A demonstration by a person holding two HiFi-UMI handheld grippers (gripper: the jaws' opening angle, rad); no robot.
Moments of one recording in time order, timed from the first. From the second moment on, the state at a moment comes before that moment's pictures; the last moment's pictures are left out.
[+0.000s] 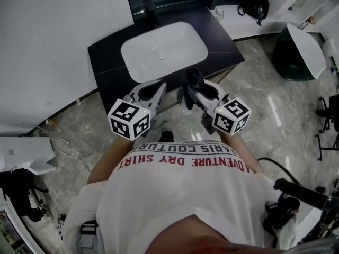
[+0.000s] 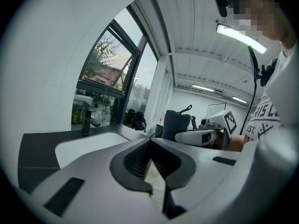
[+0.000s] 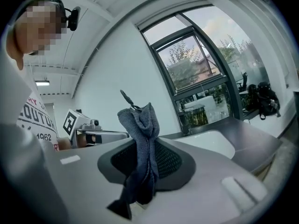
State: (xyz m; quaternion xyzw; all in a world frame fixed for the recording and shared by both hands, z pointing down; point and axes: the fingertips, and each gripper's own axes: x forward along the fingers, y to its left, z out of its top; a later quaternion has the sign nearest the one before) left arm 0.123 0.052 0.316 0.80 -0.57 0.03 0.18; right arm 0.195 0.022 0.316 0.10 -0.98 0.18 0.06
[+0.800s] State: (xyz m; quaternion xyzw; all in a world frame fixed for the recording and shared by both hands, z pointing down) left arm -0.036 -0.114 0.335 0.76 -0.61 0.01 0.22; right arm 0.032 -0.145 0.328 0.04 -0.98 0.18 0.09
